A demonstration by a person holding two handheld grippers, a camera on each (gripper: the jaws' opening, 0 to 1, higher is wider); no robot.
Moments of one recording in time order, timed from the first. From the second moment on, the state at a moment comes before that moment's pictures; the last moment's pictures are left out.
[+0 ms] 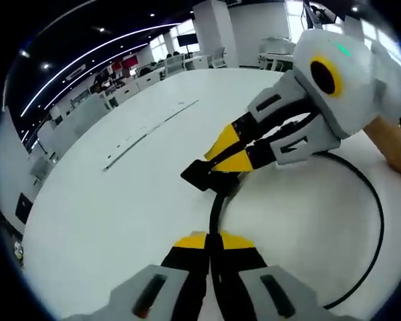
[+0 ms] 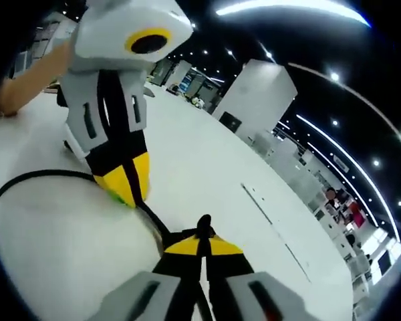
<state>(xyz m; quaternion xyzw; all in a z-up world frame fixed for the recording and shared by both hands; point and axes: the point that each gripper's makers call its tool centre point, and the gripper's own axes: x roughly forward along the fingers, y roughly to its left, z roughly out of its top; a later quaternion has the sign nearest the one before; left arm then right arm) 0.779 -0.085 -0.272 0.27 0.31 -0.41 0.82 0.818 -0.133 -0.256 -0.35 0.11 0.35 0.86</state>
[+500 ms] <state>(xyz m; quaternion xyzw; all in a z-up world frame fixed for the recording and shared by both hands) 0.779 -0.084 -0.271 0.28 0.31 -0.40 0.82 0.820 -0.130 -0.263 -0.34 0.14 0.38 0.85</state>
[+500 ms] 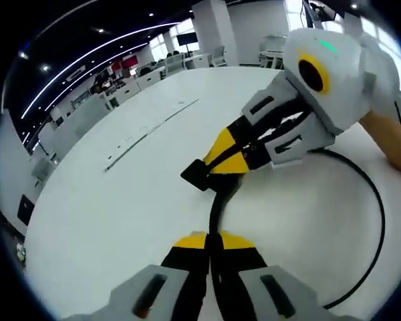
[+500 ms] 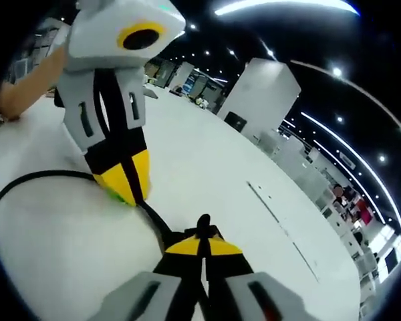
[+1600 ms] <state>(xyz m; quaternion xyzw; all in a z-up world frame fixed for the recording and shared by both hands) 0.779 -0.084 -0.271 0.29 0.30 -0.39 0.82 0.842 -0.141 -0.267 -0.29 0.19 0.34 0.87</state>
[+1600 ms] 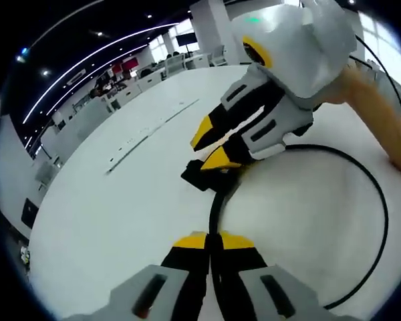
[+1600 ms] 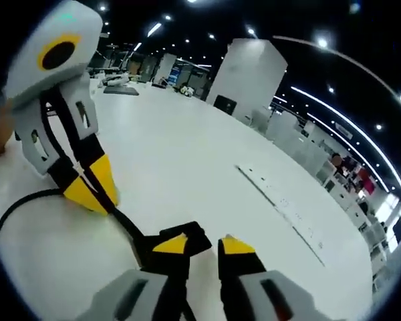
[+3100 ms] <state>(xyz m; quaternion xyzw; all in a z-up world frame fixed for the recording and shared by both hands) 0.779 -0.083 -0.271 0.29 0.30 -0.40 0.82 0.829 -0.121 -0.268 -0.37 0.16 0.37 0.83</state>
